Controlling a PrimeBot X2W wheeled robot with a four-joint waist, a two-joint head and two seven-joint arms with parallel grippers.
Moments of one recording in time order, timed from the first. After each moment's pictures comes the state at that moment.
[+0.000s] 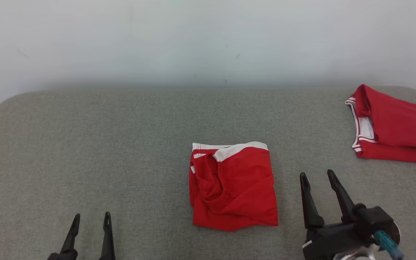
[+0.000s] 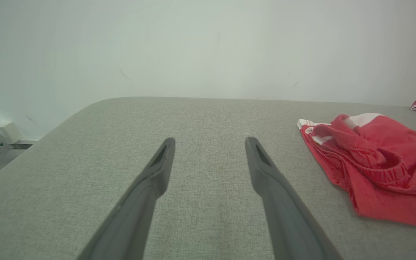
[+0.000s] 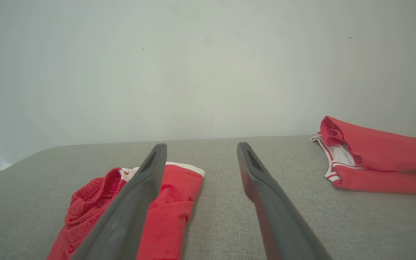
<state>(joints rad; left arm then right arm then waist) 0.02 0.05 0.04 0.20 -0.10 -0.08 -0.26 -0.07 -0.05 0.04 0.19 0.14 0.13 -0.26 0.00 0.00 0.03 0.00</state>
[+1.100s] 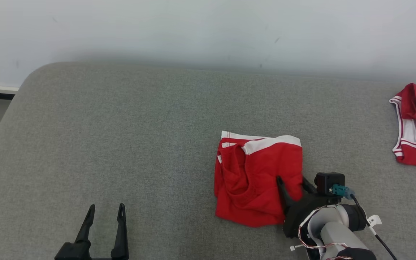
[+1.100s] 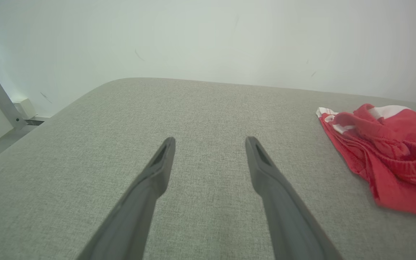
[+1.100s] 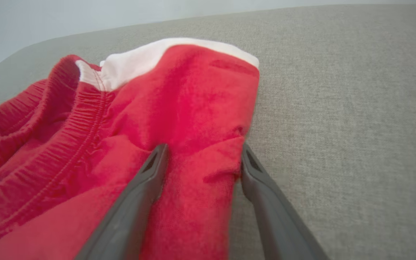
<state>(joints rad) -0.03 0.05 -0.04 0.24 -0.13 -0.07 -0.26 -0.53 -0.05 0.11 0.97 0.23 0.13 -0.16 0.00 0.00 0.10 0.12</state>
